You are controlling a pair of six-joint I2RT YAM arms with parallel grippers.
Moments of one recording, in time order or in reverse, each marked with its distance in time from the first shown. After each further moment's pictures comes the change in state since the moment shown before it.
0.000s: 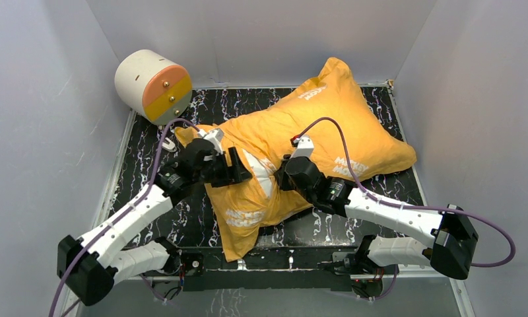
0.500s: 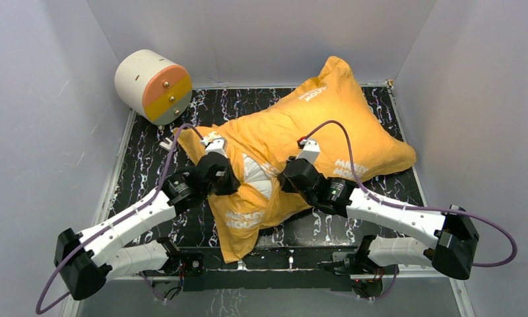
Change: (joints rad) left arm -0.225 0.081 0.028 -0.086 -0.420 0.026; right arm 0.005 -0.005 0.016 -0.106 0.048 0.135
